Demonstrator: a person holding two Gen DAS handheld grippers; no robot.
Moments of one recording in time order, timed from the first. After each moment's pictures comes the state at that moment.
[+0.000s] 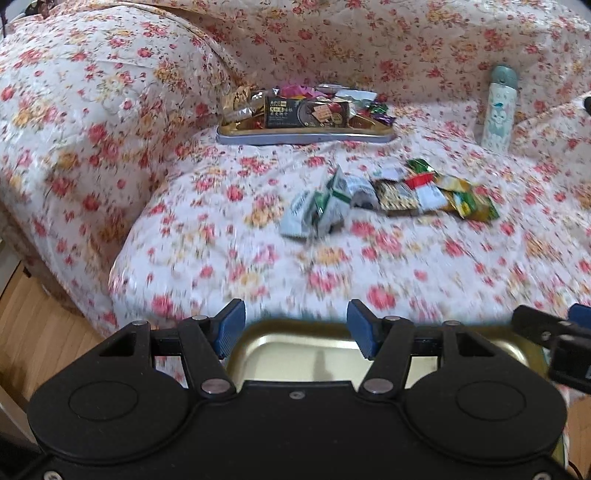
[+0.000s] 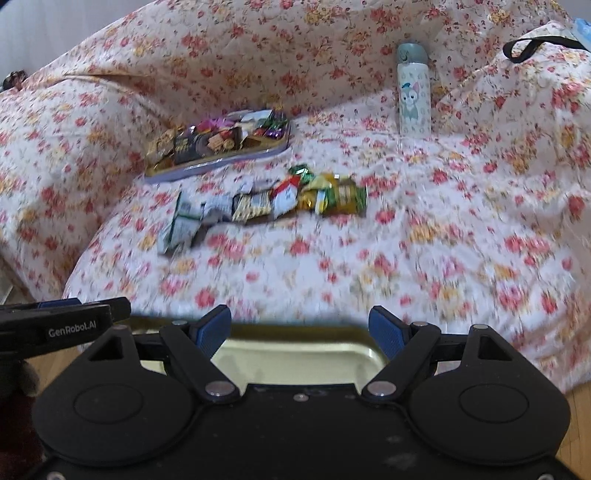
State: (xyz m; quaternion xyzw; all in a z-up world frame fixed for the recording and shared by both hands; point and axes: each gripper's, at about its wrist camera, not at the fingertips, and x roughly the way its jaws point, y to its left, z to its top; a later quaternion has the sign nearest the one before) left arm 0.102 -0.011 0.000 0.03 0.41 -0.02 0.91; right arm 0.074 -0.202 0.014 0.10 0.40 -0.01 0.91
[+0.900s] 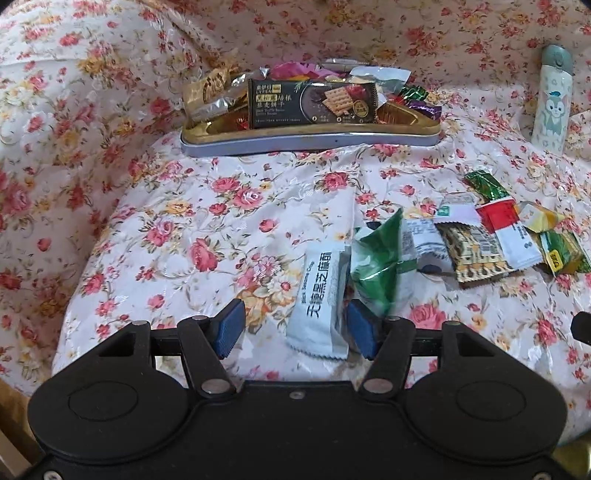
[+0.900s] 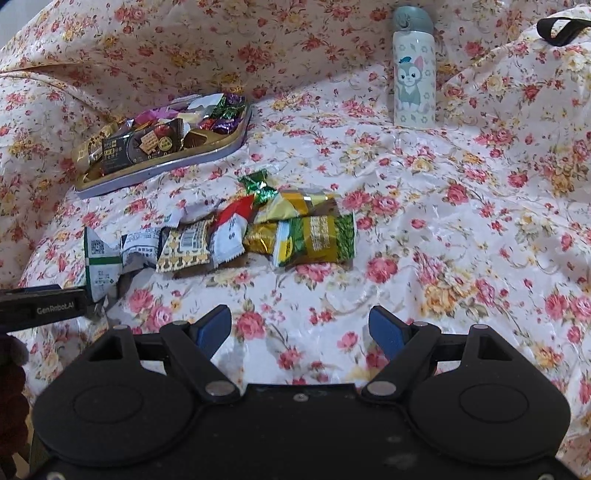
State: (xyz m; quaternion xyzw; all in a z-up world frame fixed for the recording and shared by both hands) left arm 0.240 -0.011 -0.053 0.05 0.44 -0.03 0.89; right arm 0.198 -0.227 -0.031 0.09 0.44 -0.05 0.89
